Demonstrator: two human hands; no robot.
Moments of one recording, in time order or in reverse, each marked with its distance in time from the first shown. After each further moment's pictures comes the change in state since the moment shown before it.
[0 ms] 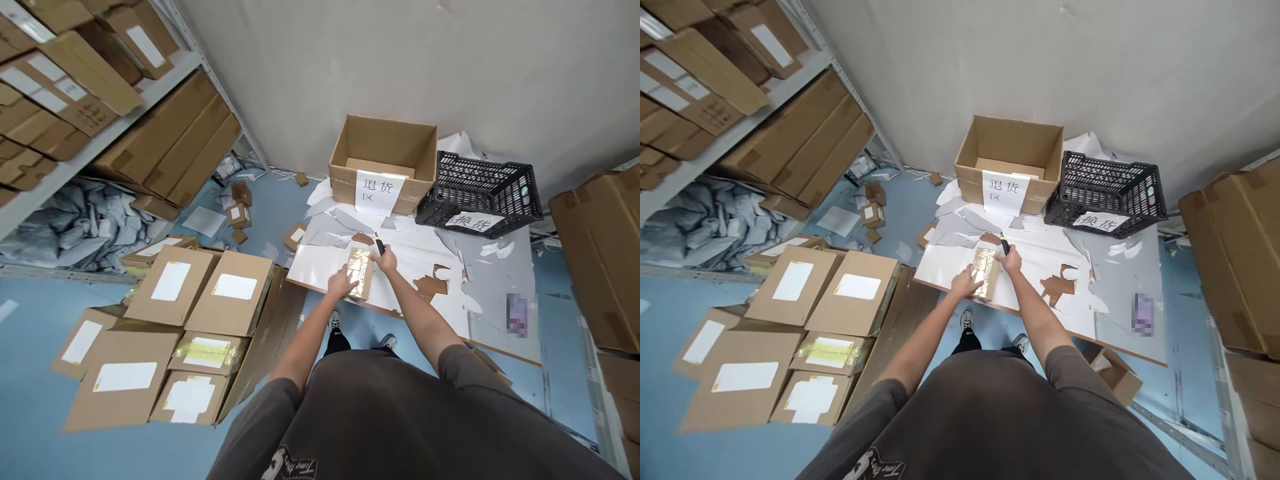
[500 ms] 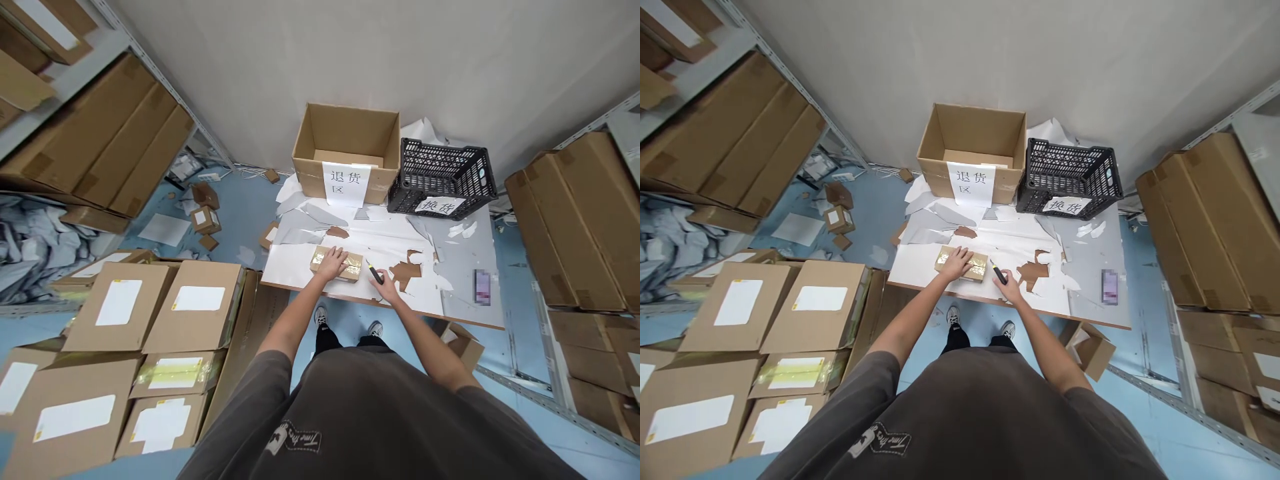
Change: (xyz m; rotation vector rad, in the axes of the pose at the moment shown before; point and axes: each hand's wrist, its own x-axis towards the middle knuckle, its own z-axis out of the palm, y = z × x) left_hand 0.056 0.033 0.000 0.136 0.125 0.539; right_hand -0.122 0.115 -0.049 0.154 -0.136 -0.058
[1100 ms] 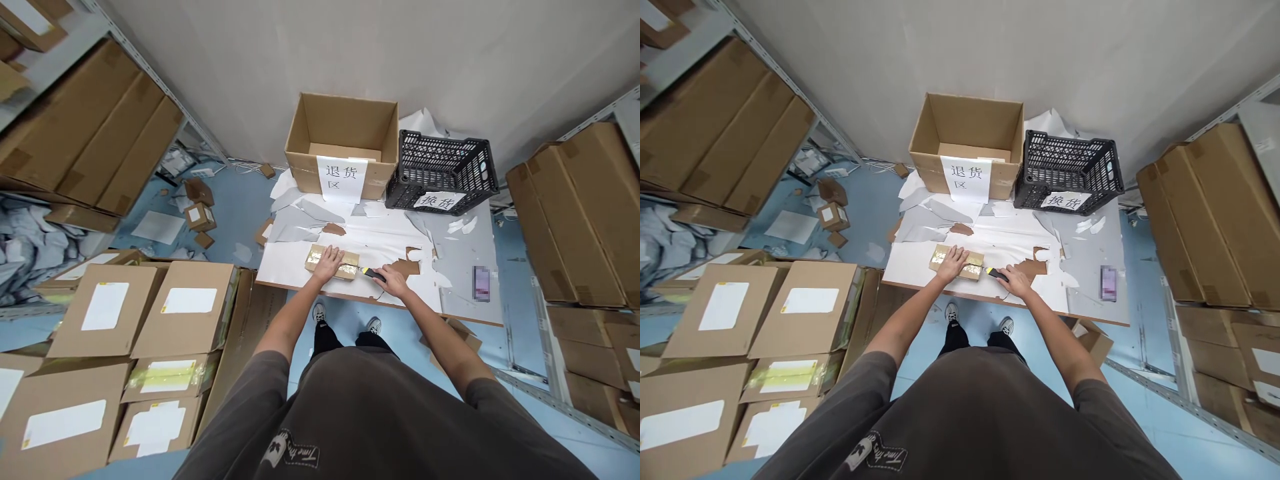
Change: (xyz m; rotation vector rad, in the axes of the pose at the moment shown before) left_hand 0.002 -0.004 0.028 -0.025 0.024 -0.013; right_hand 0.015 0.012 -0.050 -0.496 -0.175 -0.377
